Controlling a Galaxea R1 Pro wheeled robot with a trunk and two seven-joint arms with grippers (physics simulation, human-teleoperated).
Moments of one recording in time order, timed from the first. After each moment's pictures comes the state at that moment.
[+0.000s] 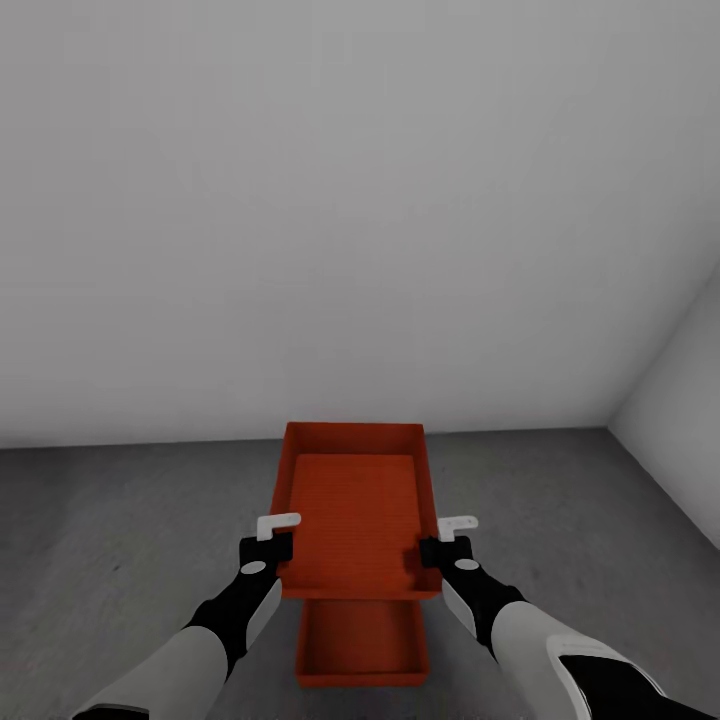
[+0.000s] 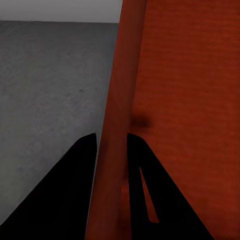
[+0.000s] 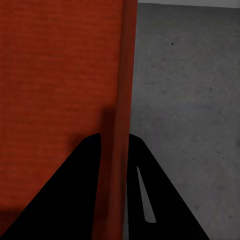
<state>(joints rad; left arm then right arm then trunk) -0.68 -0.13 -0.04 -0.38 0.03 -0.05 0.29 -0.80 0.13 -0.11 -0.13 0.21 -0.09 -0.13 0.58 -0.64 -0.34</state>
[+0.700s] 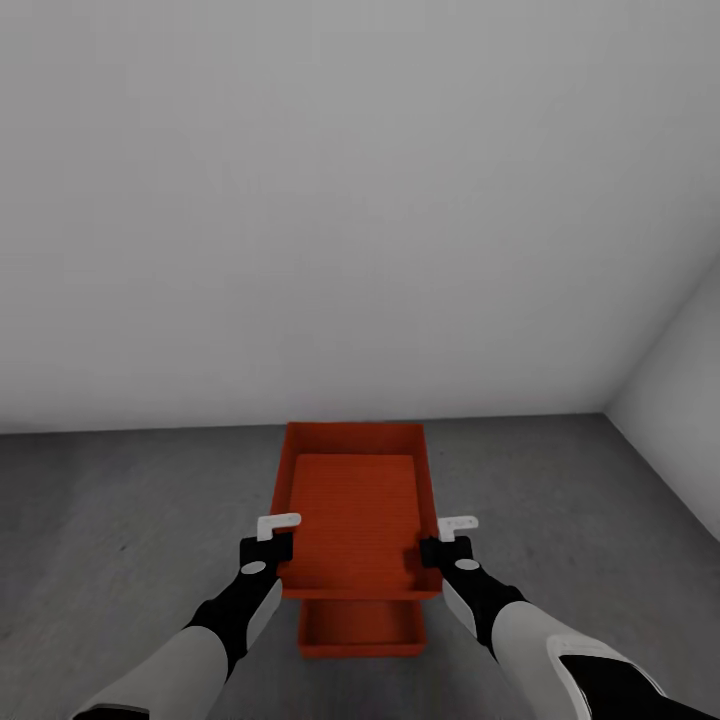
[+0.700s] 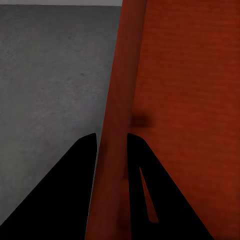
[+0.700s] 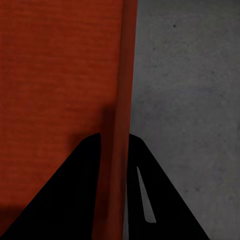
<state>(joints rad) -0.68 -0.14 -0.04 -0.37 0.03 -0.05 0.29 -0.80 0.12 -0.11 -0.13 0.21 -0.09 -0.13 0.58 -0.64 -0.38</state>
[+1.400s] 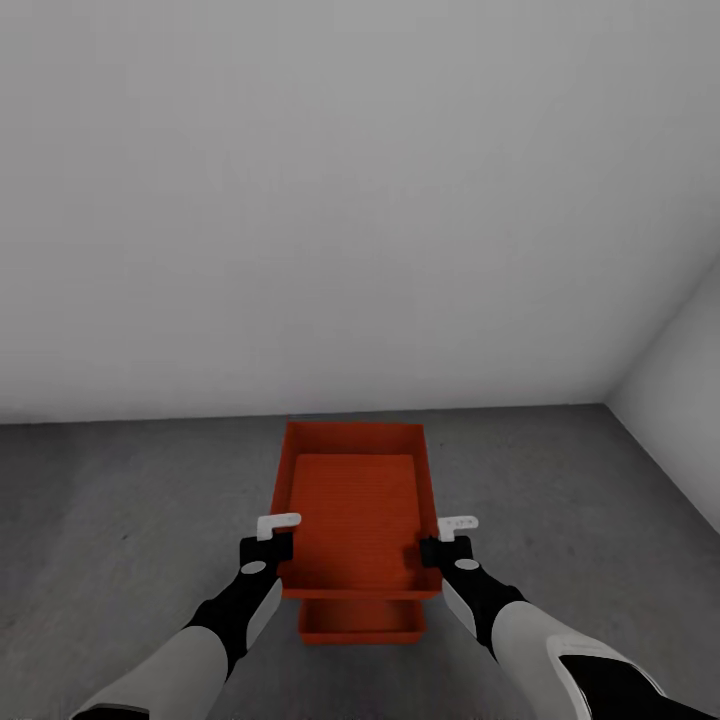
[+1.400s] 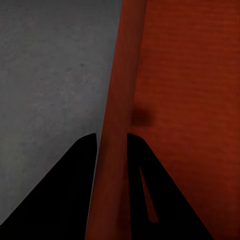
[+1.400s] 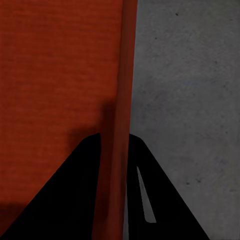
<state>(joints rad) -0.68 -0.13 -0.04 -0.37 0.03 -0.05 0.29 -0.80 0.13 -0.11 -0.13 0.21 -0.09 -0.13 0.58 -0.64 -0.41</state>
